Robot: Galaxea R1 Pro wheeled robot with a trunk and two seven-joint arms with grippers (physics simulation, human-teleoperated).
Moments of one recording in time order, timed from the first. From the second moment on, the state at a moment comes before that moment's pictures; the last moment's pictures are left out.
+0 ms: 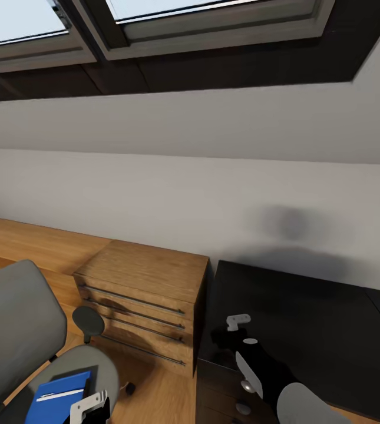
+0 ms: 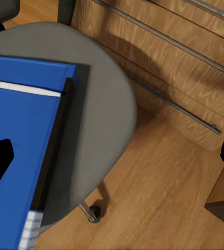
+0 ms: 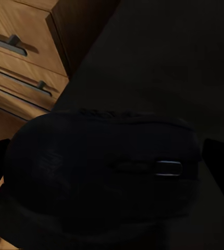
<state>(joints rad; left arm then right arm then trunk) -0.03 0.03 -0.06 -0.90 0.32 -0.07 0.27 -0.61 0.07 0.37 -0.50 -0.26 0.17 -0.07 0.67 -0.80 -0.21</state>
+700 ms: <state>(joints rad) -0.03 0.03 -0.05 -0.90 0.32 -0.07 0.27 -0.61 0.07 0.37 -0.50 -0.26 0.19 -0.08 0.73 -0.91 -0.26</state>
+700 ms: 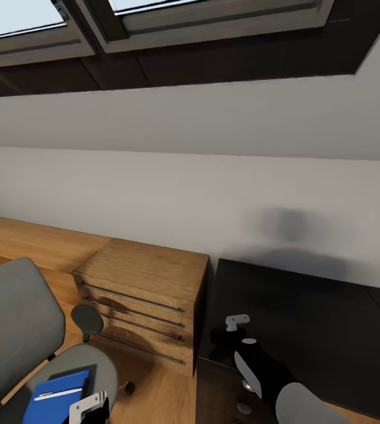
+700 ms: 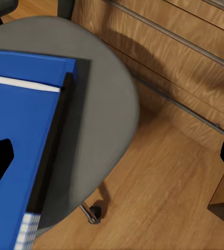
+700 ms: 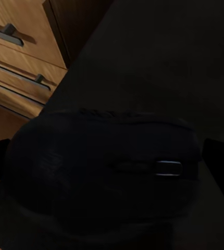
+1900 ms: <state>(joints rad) -0.03 0.03 -0.05 -0.90 0.32 -0.07 0.27 -0.61 0.07 0.37 -0.50 -0.26 0.19 -0.08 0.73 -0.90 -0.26</state>
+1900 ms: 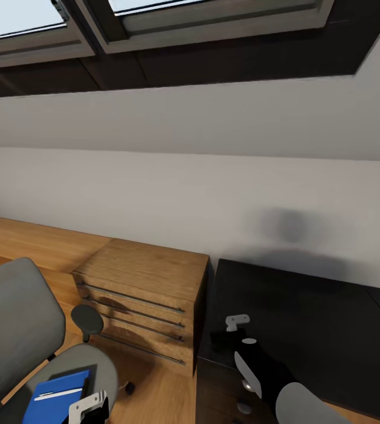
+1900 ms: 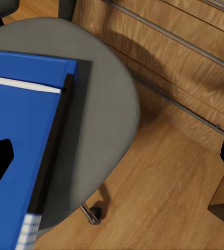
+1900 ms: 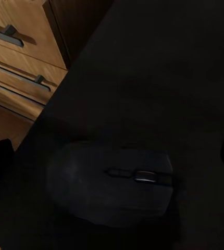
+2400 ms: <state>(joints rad) -0.03 0.03 -0.05 -0.90 0.32 -0.07 0.27 -0.61 0.07 0.36 -0.51 -0.26 0.18 -0.08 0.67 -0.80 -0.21</state>
